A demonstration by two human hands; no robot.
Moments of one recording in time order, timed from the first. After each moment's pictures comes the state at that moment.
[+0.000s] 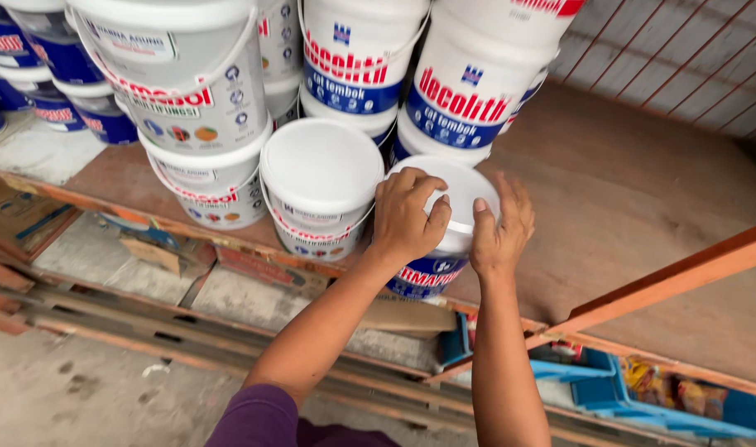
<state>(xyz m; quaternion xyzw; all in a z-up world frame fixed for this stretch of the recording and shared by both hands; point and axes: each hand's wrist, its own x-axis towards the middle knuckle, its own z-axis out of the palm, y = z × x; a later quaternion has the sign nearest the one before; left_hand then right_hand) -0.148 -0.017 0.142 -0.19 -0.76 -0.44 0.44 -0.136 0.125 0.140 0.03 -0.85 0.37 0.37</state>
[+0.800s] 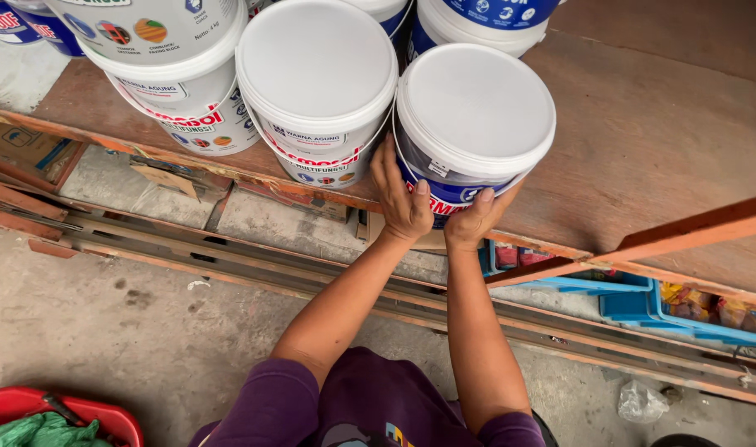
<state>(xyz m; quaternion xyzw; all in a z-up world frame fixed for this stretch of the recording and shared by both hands) -0.155 0.004 -0.009 -0.09 -0.68 -0.55 0.48 -0.143 0.082 0.010 0.02 -0.67 0.56 0.48</state>
